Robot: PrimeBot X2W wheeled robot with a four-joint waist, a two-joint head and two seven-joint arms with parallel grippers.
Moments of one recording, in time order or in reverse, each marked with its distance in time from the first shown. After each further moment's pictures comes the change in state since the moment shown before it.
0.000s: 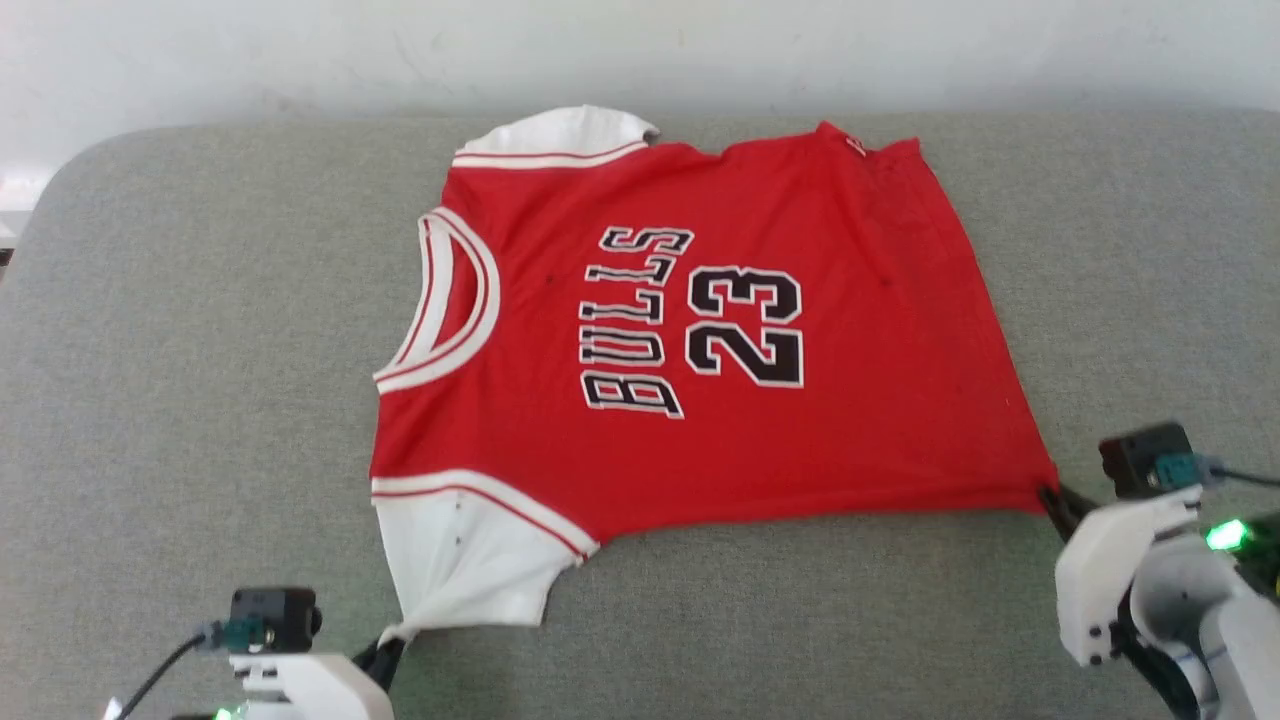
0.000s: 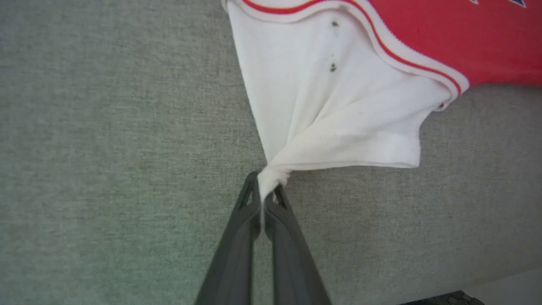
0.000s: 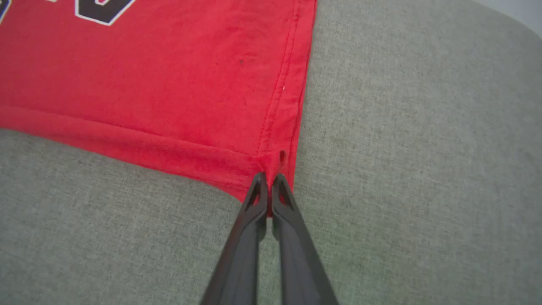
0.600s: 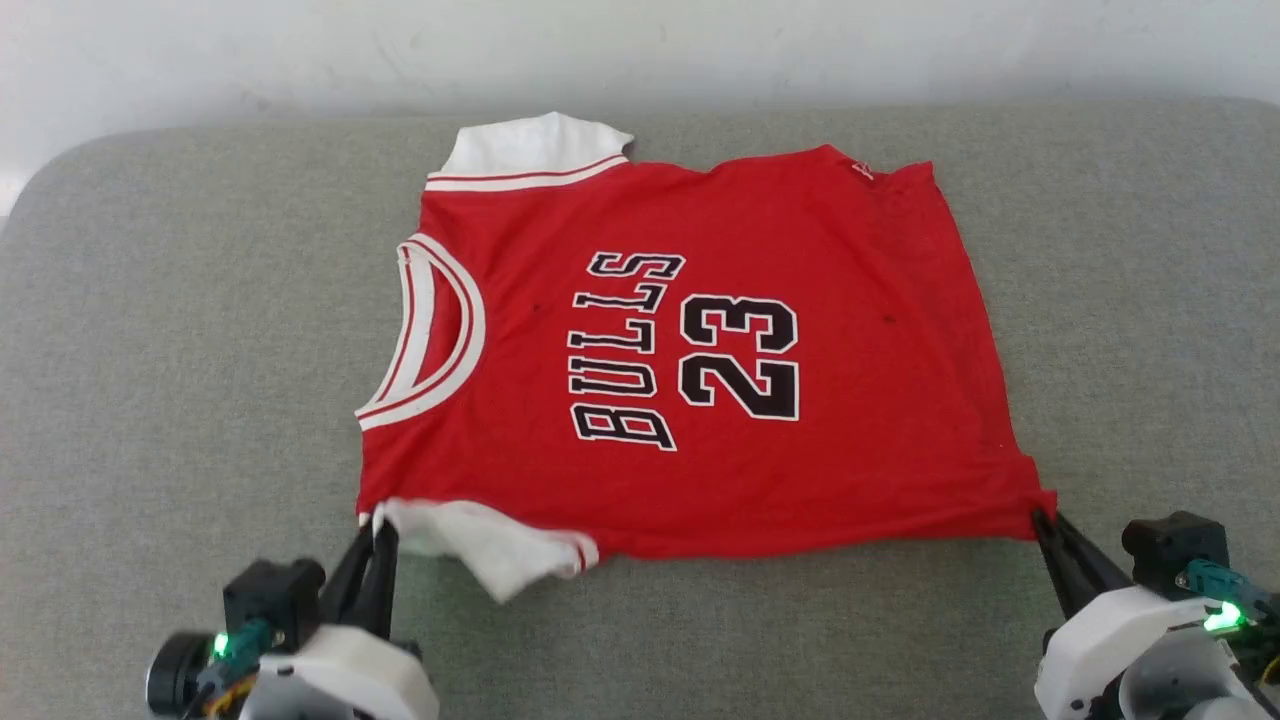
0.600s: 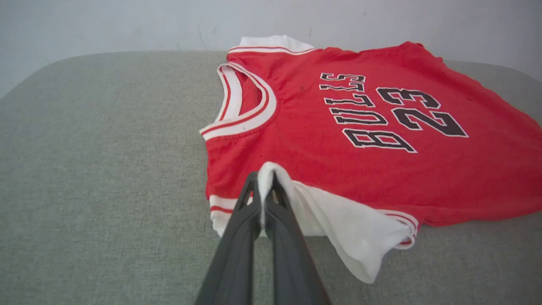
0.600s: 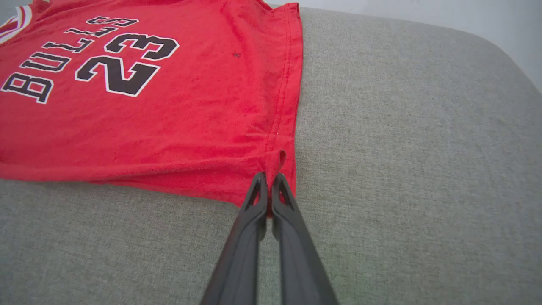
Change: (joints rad) left arm 0.022 -0.033 -0.008 -0.129 0.215 0.110 -0.331; right arm 0.246 0.169 -0.163 -0.200 -0.091 0.000 -0.179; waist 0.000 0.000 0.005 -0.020
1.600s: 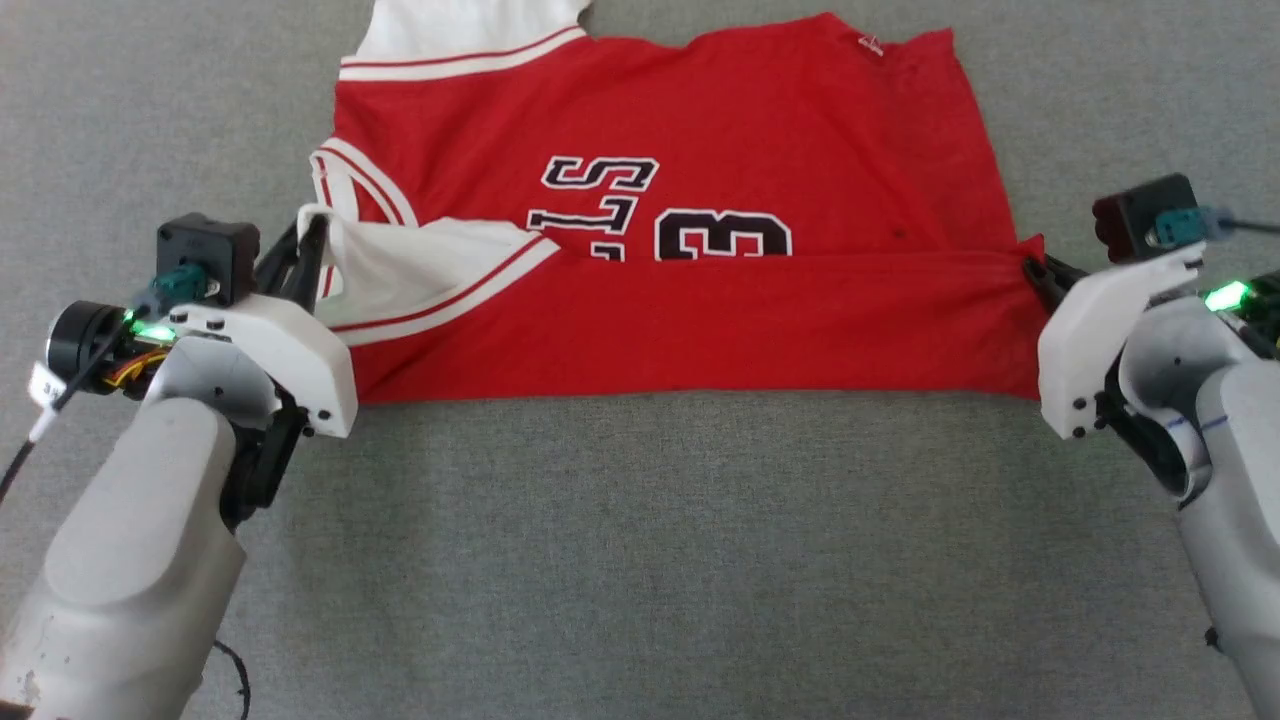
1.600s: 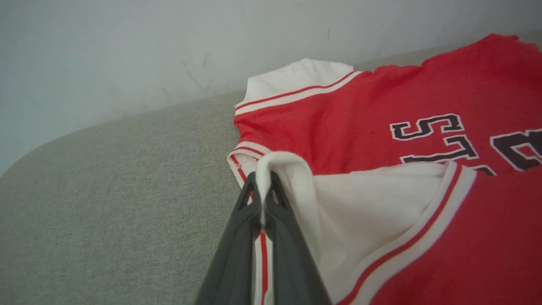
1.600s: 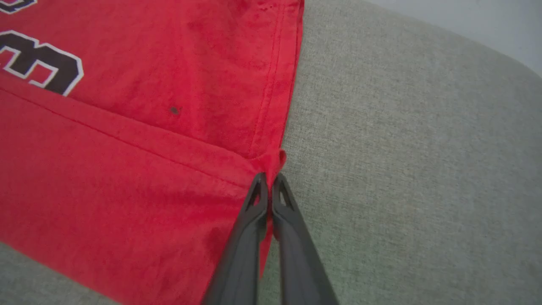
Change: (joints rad) left arm -0.630 0.027 -0.013 0.389 0.075 -0.171 0.100; right arm -0.598 -0.145 0.204 0.268 0.095 0.000 0.255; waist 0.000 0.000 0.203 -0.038
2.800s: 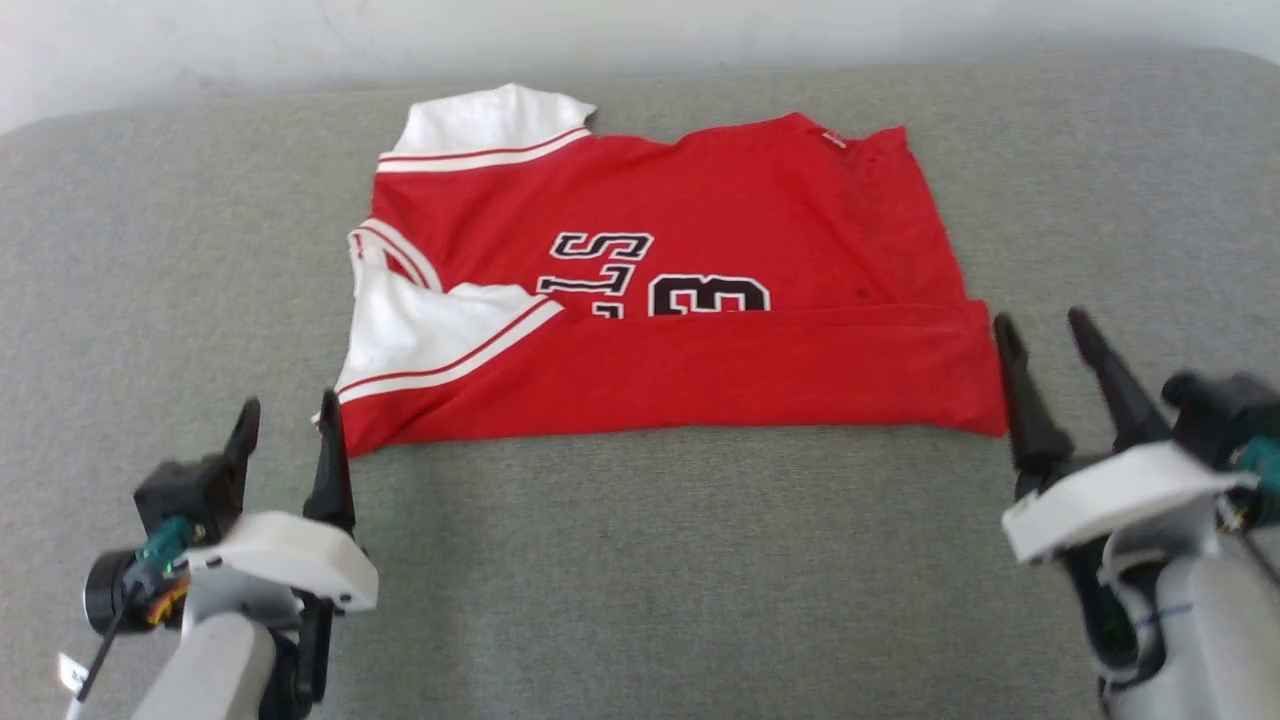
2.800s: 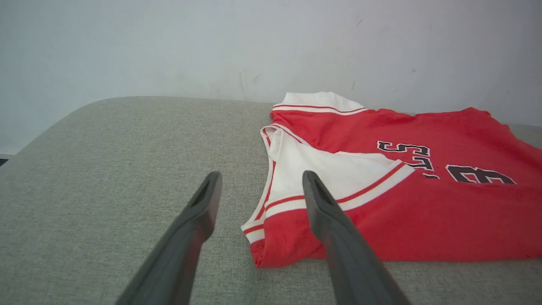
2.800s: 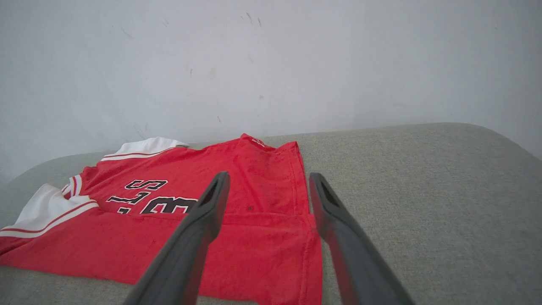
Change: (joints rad) left arm 0.371 -0.084 0.122 -0.119 -0.104 0.146 -0.246; right arm 0.330 0.199 -0.200 -0.218 0.053 -0.001 -0.459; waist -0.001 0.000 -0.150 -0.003
